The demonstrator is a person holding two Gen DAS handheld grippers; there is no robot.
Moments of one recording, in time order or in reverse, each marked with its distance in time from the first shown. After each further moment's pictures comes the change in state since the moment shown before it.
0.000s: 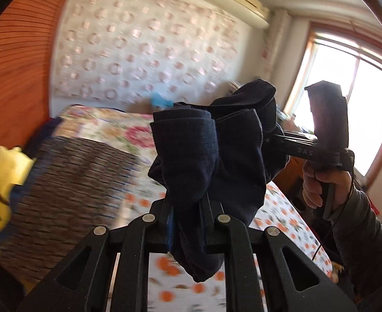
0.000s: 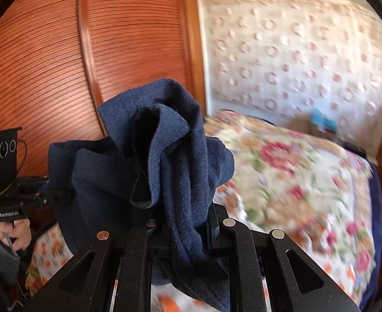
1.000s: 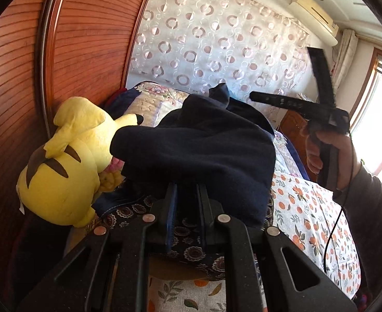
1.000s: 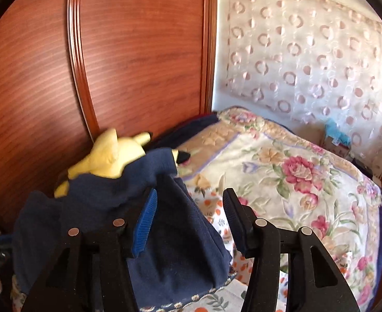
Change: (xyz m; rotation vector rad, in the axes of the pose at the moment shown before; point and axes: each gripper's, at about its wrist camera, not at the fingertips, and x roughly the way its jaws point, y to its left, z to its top) left arm -0.018 0.154 -0.051 -0.198 0.029 0.276; right arm 0.248 0.030 0.089 -0.061 0.060 -0.042
